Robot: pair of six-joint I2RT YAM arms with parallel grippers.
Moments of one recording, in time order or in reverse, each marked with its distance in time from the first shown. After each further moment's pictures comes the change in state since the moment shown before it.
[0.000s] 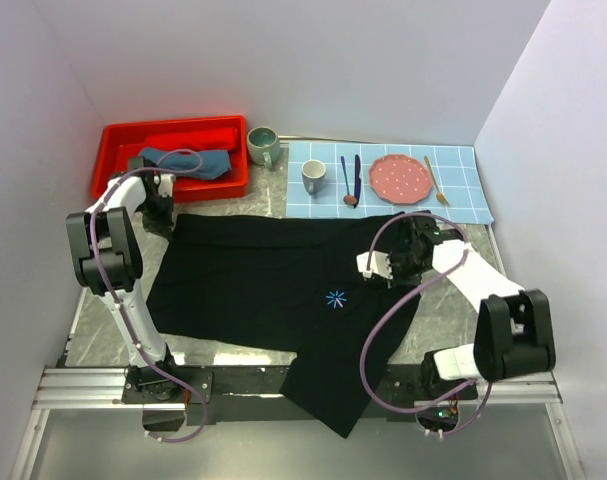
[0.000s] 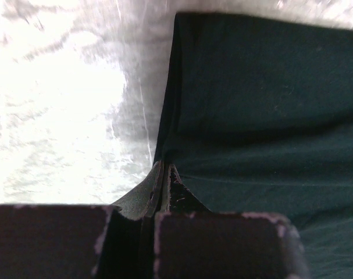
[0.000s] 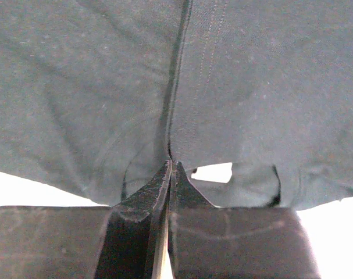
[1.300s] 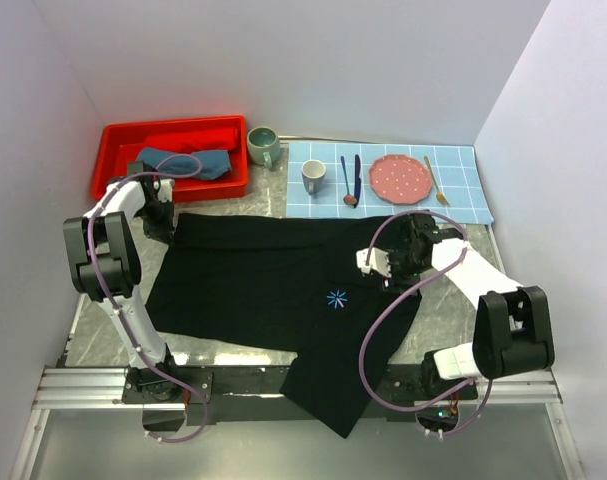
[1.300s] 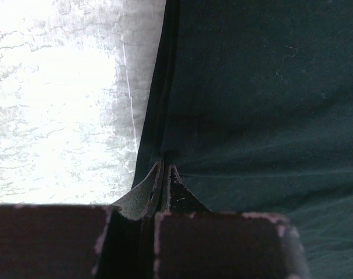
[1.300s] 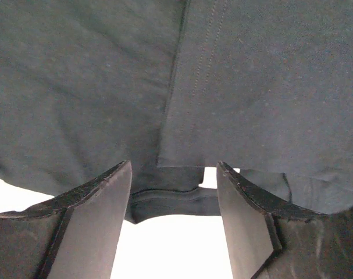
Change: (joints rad) left arm 0.000 -0.060 -0.073 -0.007 0.022 -0.045; right arm -0.002 0.012 0.009 -0.011 -0.031 0.086
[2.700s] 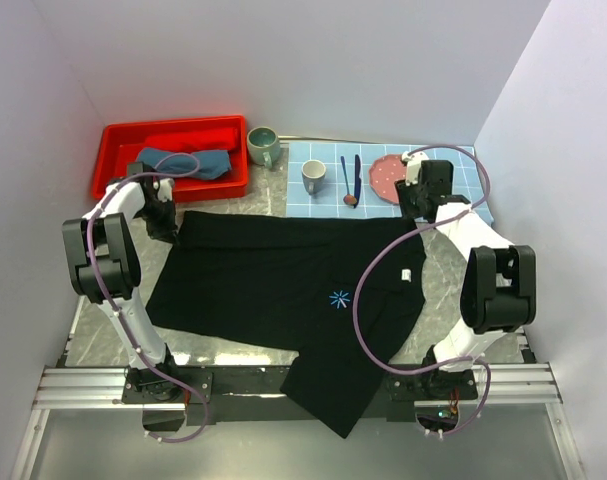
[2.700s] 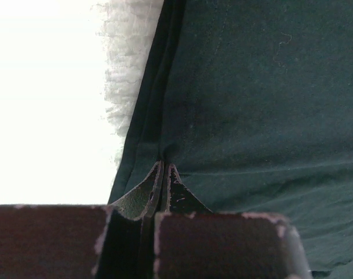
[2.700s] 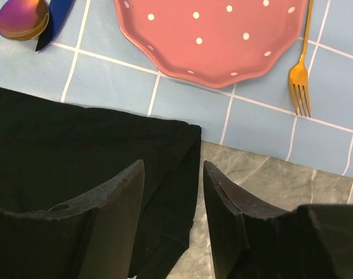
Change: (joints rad) left arm -0.001 -0.018 -0.017 0.000 0.074 -0.086; right arm -0.129 0.271 0.303 0.595 0.371 1.165
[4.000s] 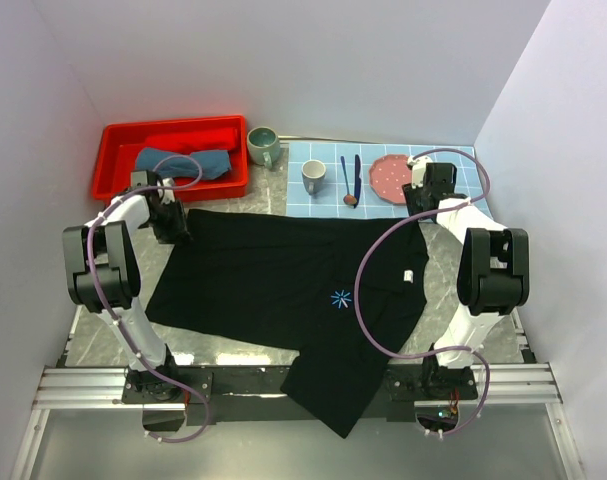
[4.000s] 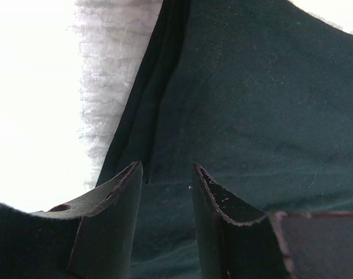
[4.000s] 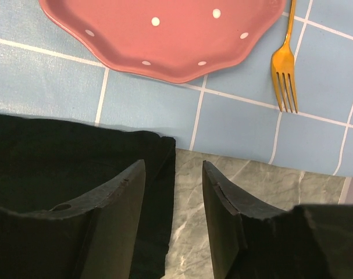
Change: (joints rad) left arm -0.028 -0.084 -0.174 0.249 0.034 -0.138; right arm -0.059 0.136 0.038 0.037 0.036 -0.051
